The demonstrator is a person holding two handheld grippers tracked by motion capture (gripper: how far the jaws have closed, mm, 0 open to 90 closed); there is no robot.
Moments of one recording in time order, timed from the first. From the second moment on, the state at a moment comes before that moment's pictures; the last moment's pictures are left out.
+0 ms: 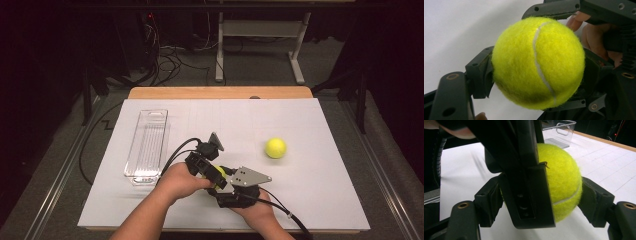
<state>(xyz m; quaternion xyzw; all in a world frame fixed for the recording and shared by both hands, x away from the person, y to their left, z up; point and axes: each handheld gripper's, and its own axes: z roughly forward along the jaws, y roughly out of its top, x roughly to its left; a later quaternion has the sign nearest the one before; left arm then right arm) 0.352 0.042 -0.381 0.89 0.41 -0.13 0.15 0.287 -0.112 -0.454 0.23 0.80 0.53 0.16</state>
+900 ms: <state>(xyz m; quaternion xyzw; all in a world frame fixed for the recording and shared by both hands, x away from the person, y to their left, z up) 0.351 0.040 -0.381 0.90 0.40 -0.11 0.15 0.287 -0.111 -0.456 0.23 0.79 0.54 0.17</state>
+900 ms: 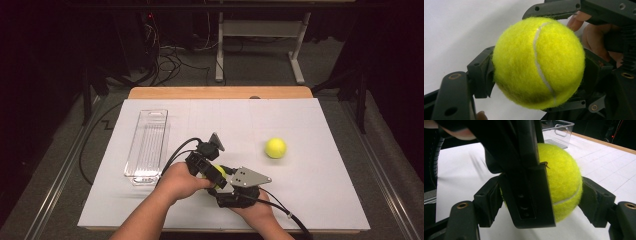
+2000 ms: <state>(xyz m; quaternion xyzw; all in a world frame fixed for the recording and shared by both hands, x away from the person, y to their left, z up) 0.352 0.044 -0.377 0.89 0.41 -0.10 0.15 0.289 -0.111 -0.457 0.24 0.79 0.54 0.18</state>
